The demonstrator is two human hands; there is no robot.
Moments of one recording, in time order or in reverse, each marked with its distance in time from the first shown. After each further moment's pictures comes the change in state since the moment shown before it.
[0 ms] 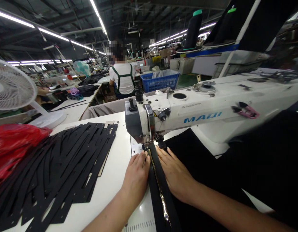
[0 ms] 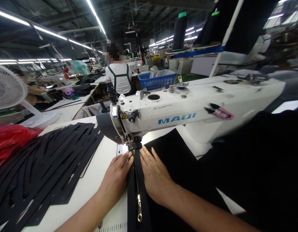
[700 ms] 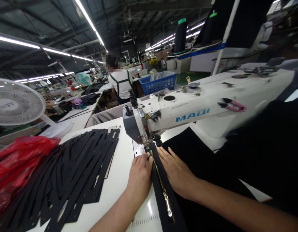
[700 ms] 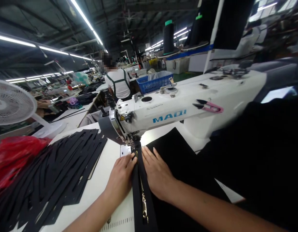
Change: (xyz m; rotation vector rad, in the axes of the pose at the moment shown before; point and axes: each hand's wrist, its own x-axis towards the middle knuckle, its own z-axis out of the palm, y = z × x) left_hand 0.003 0.009 -0.013 -0.018 -0.087 -0.078; right_hand -0.006 -0.004 0.005 0.011 0.070 0.032
